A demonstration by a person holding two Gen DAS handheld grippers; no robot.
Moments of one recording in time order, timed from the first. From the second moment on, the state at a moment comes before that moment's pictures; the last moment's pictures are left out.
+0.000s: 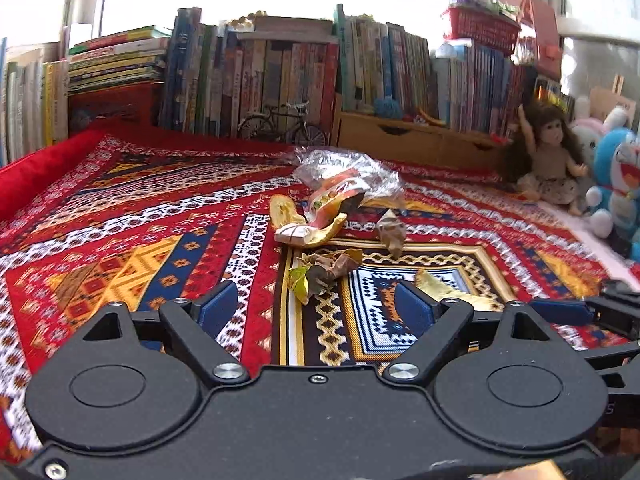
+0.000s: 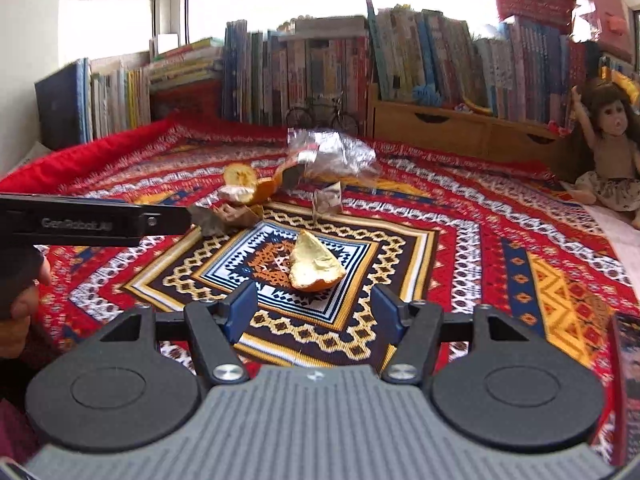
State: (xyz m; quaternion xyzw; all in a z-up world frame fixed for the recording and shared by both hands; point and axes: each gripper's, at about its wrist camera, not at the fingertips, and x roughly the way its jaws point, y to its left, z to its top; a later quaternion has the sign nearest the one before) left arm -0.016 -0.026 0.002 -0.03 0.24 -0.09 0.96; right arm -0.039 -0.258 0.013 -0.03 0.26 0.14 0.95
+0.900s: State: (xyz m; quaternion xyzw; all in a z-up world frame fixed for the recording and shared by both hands) left arm 0.032 -0.039 -0.018 -0.01 0.27 -0.09 0.96; right arm 0.019 -0.231 -0.005 -0.04 0.28 0.13 0.95
